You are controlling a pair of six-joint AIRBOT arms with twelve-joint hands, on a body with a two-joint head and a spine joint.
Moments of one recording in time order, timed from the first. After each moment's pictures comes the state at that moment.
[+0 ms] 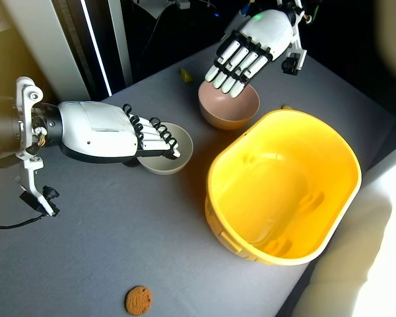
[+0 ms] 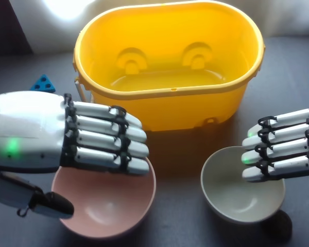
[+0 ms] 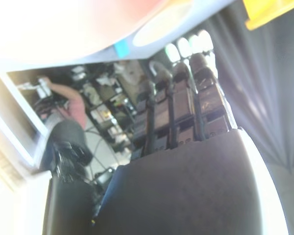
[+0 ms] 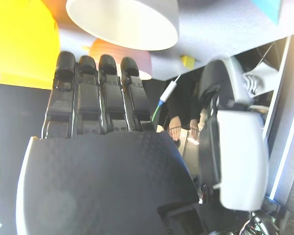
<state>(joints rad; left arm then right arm) 0.43 -0.88 1.25 1.15 -1.16 0.20 -0.41 -0.74 1.03 -1.21 0.75 -0.21</state>
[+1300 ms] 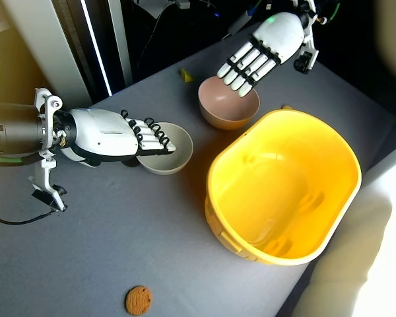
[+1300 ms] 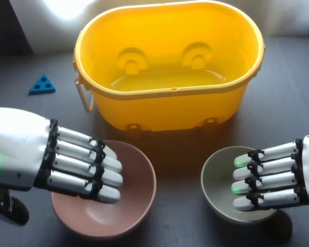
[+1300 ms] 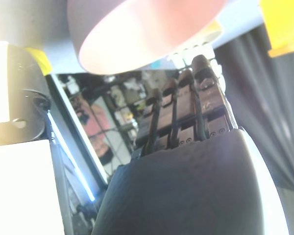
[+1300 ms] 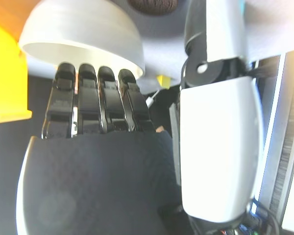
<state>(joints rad) 0.43 -0.94 1.40 1.42 -1.27 0.05 -0.51 -0.82 1.02 -1.20 0.71 -0.32</state>
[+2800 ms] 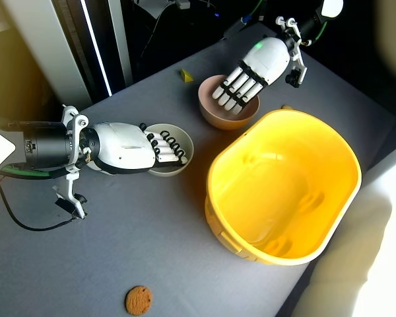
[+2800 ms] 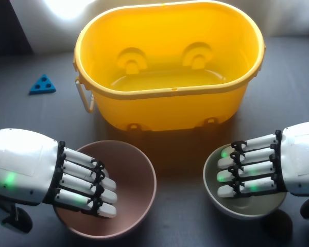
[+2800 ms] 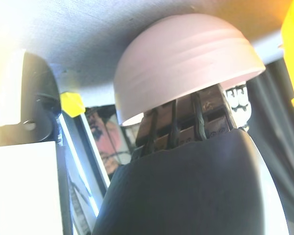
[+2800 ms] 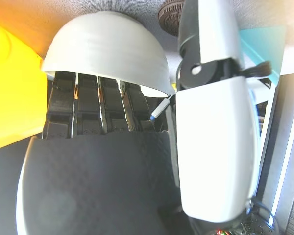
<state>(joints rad) 0.50 -1.01 1.44 1.45 -1.18 0.08 -0.49 -0.93 1.11 -1.15 0.68 -0.33</state>
